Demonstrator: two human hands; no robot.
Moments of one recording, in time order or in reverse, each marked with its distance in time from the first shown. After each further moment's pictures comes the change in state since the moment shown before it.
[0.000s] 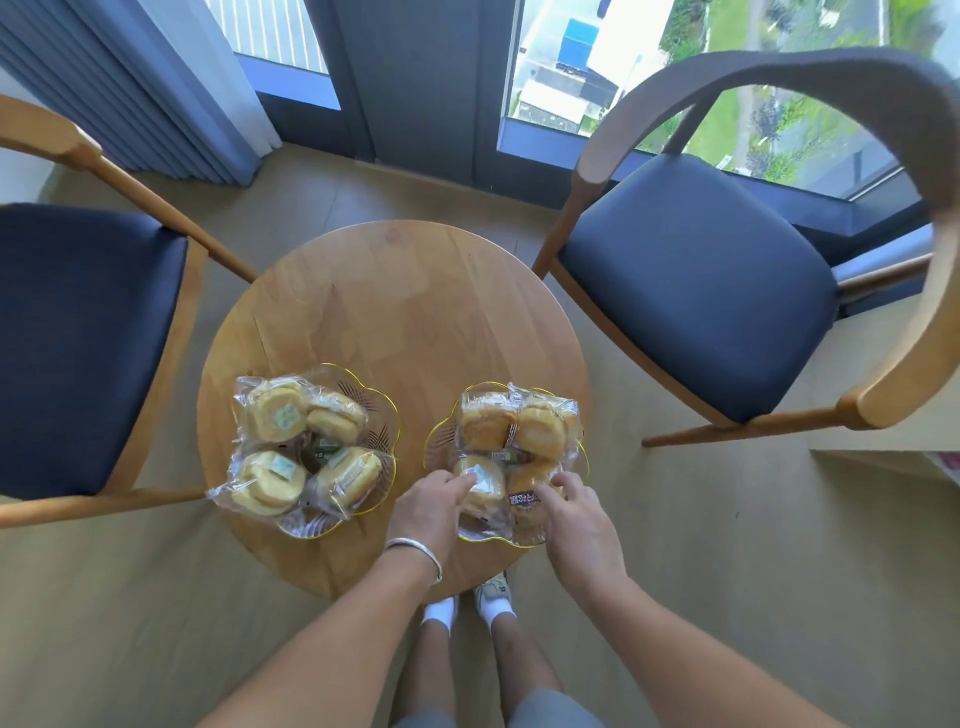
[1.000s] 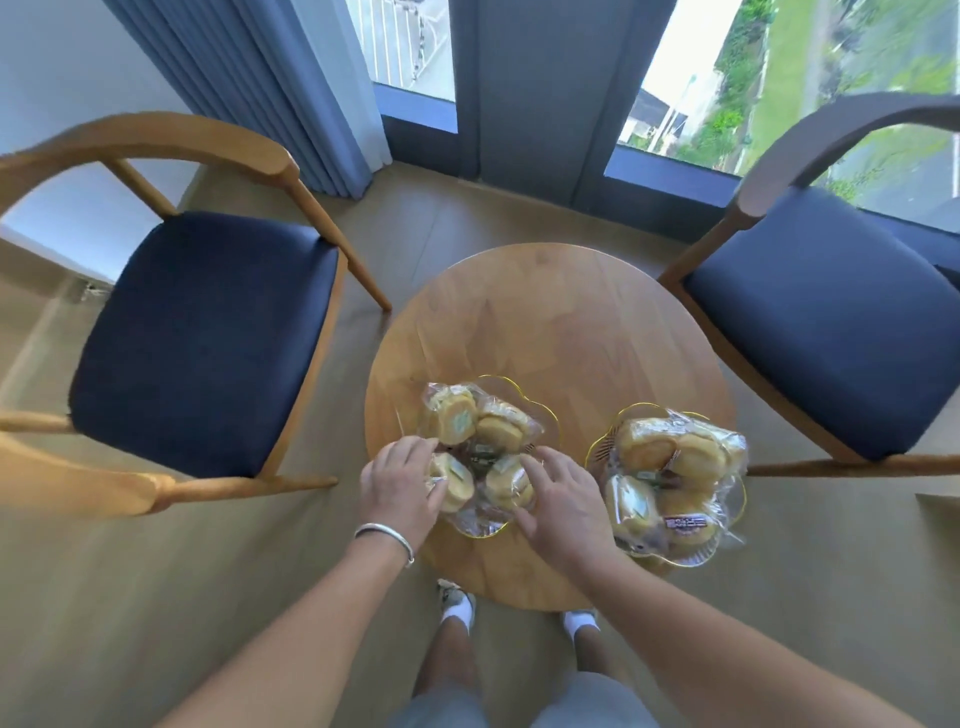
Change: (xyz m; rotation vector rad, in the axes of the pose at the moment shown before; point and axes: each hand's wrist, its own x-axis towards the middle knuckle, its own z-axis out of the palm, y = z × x) left_hand -0.066 -0.195 -0.123 0.004 0.322 -0.191; right_hand 0.032 -0.217 0.036 -0.061 0.060 -0.237
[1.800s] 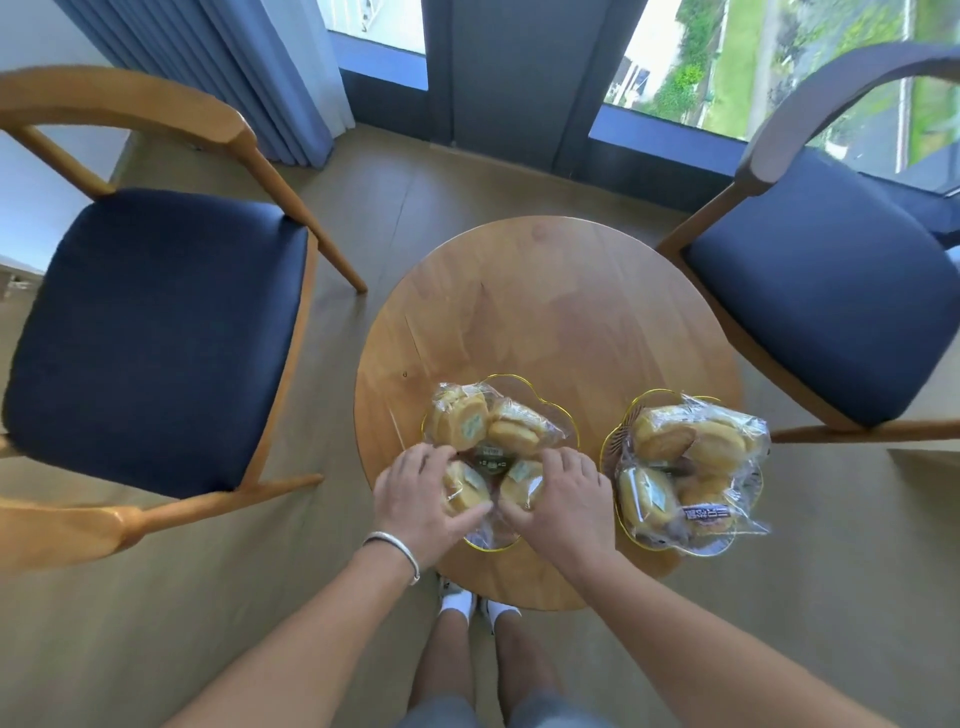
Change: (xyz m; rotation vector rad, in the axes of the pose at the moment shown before) left_hand 0.021 -0.020 0.029 -0.096 -0.143 0.106; right_hand 0.024 -0.025 0.019 -0.025 0.021 0.324
